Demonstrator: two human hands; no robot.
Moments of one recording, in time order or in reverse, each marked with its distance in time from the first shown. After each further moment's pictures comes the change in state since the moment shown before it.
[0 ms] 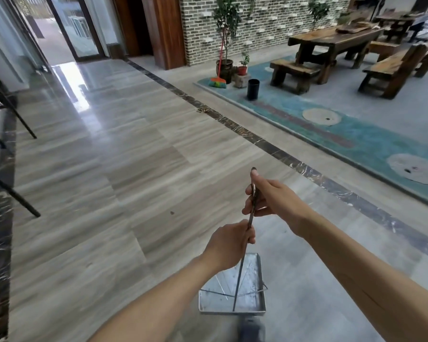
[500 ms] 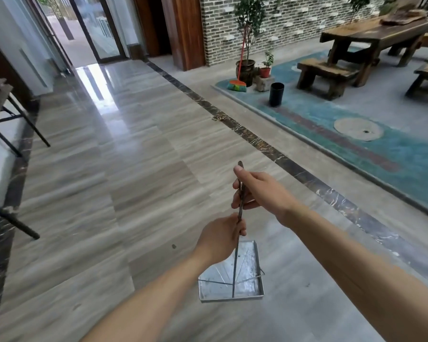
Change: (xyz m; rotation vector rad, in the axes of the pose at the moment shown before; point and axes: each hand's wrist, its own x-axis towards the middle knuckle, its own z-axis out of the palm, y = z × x) left_hand 0.328 -0.063 -0.119 0.084 0.095 -0.113; right_hand 0.350 -0.085 -0.100 -0.031 -0.124 -0.053
